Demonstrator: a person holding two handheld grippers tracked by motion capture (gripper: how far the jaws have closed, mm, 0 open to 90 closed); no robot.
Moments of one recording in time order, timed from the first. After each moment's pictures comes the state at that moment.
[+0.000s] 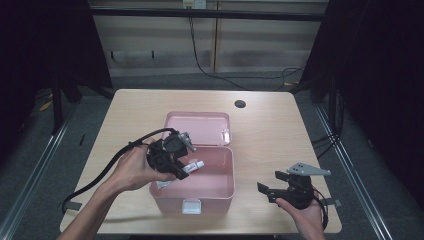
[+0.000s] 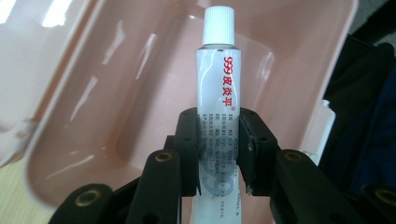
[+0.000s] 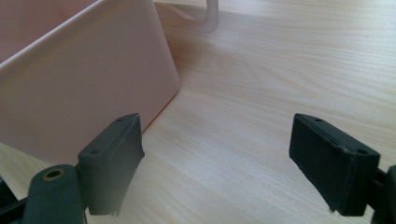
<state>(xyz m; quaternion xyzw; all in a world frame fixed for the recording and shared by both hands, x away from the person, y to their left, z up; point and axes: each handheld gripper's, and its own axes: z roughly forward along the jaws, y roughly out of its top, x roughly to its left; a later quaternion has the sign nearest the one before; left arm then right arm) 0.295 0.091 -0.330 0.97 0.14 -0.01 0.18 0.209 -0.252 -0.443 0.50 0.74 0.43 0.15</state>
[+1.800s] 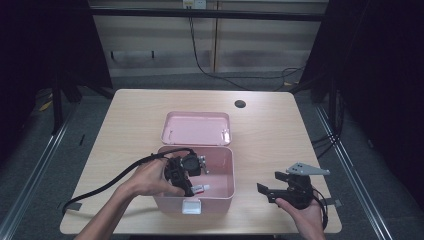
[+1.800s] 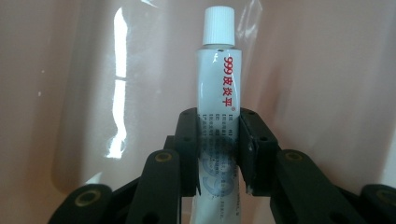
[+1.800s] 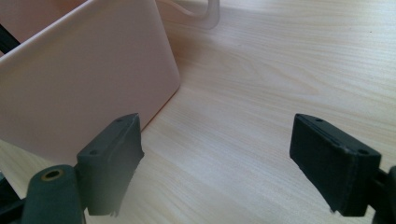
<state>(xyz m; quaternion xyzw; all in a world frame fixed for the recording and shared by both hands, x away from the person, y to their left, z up) 0.296 0.063 -0.399 0.99 0.06 -0.08 0.11 0.210 -0.252 -0.444 0.50 0.74 0.43 0.14</state>
